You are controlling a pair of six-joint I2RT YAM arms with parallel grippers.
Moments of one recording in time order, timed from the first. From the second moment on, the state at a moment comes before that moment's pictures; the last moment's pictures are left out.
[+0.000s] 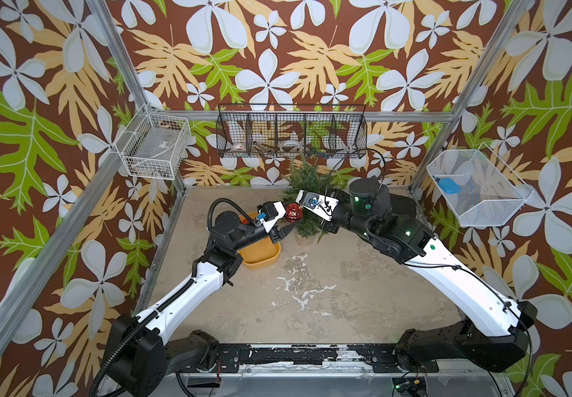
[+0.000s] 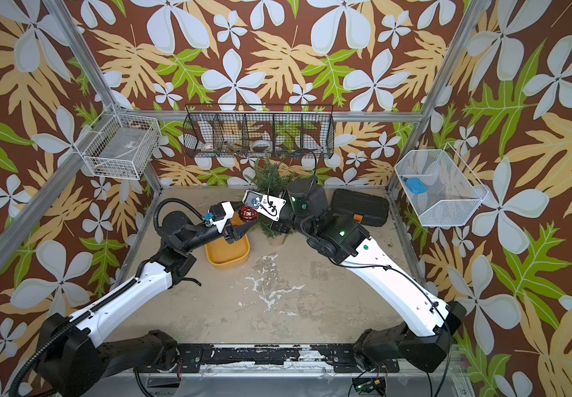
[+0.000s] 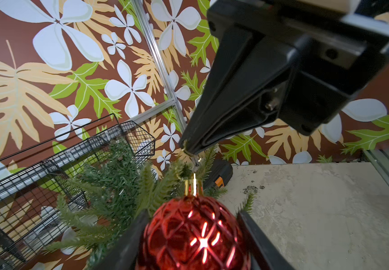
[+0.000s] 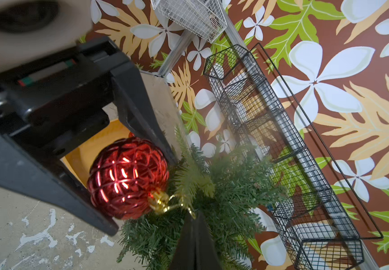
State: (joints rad) left arm -0.48 1.21 0.88 0.53 0.63 0.25; right arm 0.79 1.38 1.64 -0.58 0.04 -0.72
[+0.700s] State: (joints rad) left arm -0.49 1.19 0.86 0.55 0.56 0.33; right arm 0.79 1.38 1.64 -0.58 0.08 -0.73
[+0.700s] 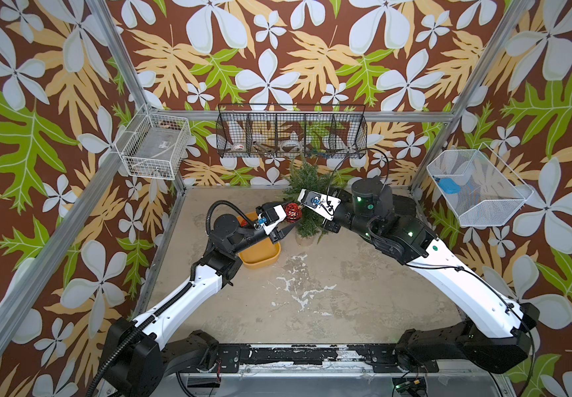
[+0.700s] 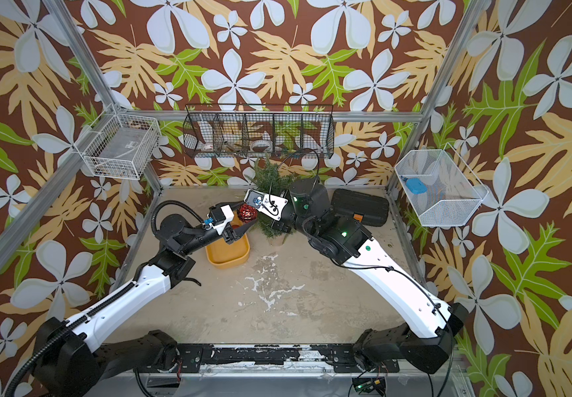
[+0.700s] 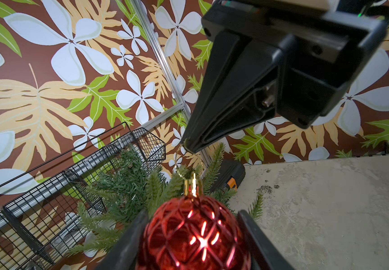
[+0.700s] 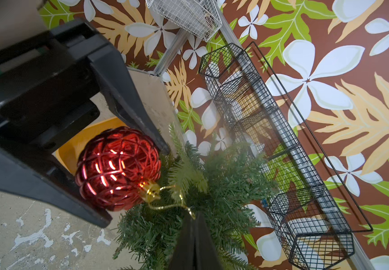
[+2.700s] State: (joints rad) left arm -0.49 1.25 0.90 0.52 0.50 0.33; right arm 0.79 1.46 1.64 -0.54 0.22 -0.73
